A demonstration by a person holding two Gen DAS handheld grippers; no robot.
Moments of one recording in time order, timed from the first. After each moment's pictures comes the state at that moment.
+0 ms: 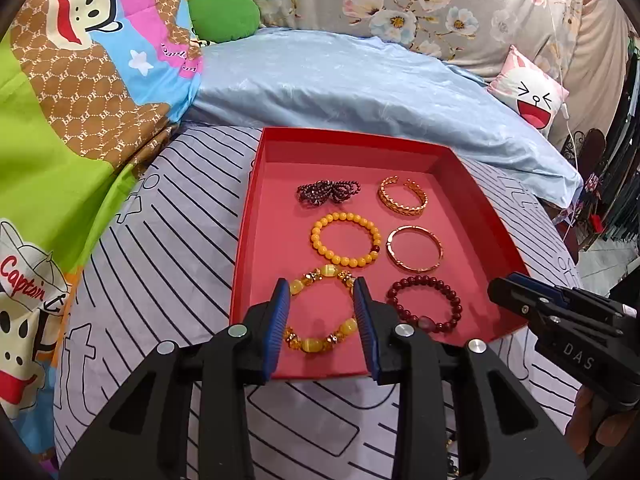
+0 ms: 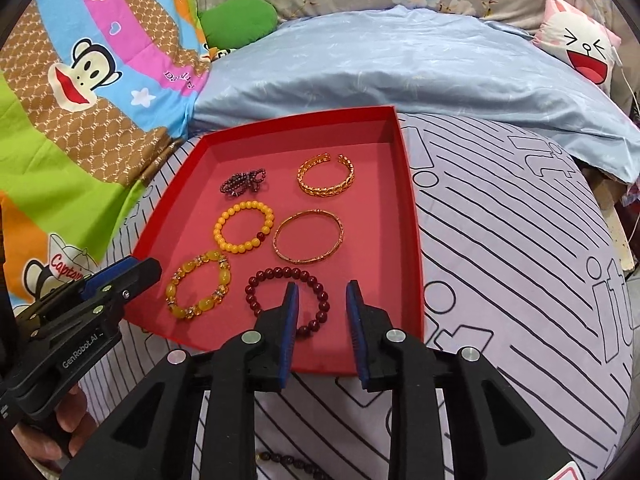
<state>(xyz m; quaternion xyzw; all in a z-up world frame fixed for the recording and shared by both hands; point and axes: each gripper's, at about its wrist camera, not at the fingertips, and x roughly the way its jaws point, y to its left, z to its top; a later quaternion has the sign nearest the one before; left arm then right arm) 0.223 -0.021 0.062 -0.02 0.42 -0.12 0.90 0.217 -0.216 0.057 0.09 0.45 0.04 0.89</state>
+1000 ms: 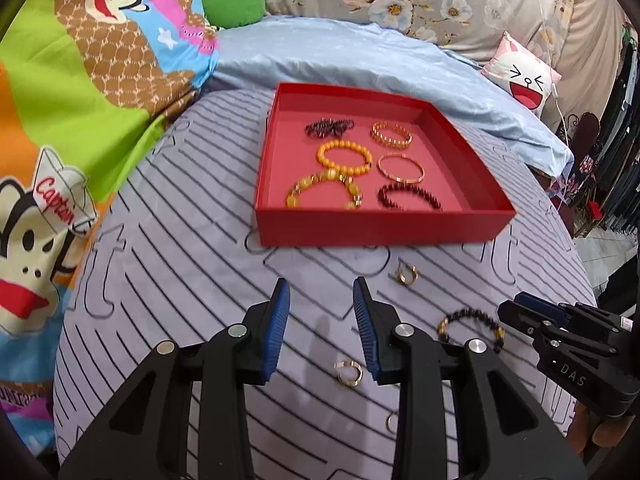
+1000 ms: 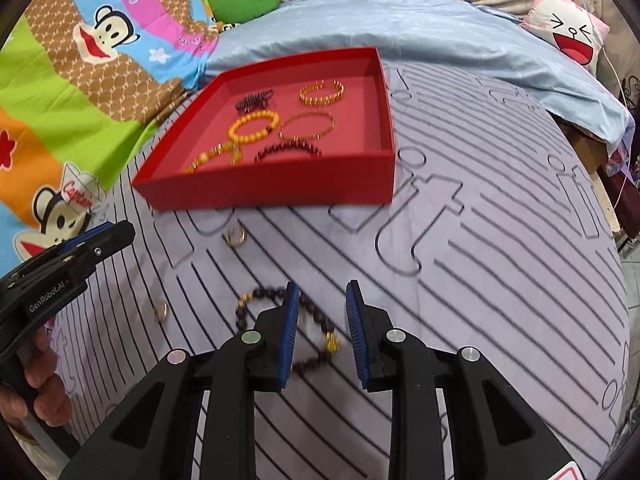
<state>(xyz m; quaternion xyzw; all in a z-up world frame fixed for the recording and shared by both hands) 0.128 -0.001 0.051 -0.02 0.44 -0.12 0.89 0.108 -0.209 0.029 0.07 0.48 0.03 0.87</state>
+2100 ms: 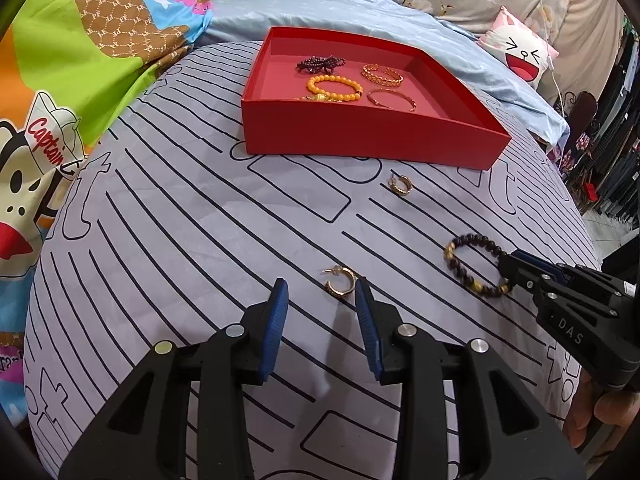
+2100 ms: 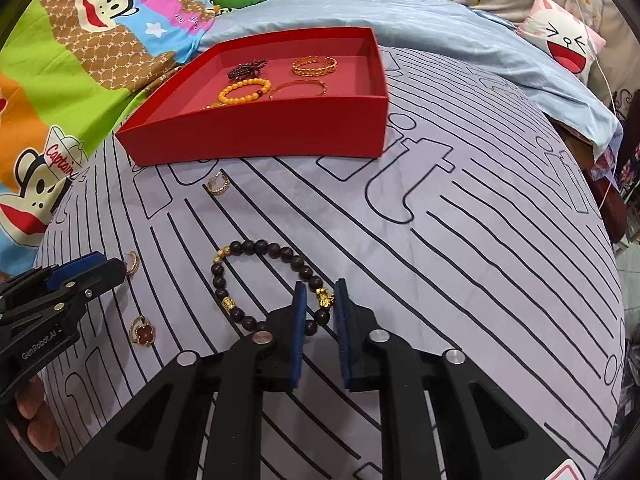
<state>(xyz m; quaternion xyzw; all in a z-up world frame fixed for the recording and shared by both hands) 0.093 -0.007 0.013 -0.02 0.48 -0.13 0.87 0.089 -0.203 0.008 0.04 0.49 0.01 0.87</state>
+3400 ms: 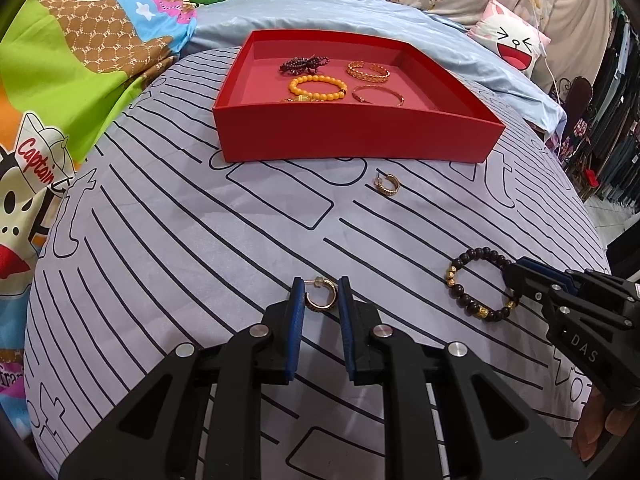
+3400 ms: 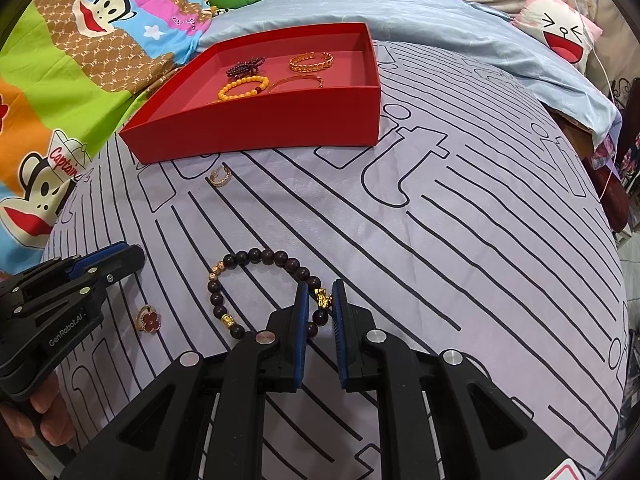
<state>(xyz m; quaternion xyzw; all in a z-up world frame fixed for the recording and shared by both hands) 0.097 -0.022 0.009 0.01 0.47 -0.14 0.87 0.080 -0.206 0.008 0.05 0.49 0.01 0.87</state>
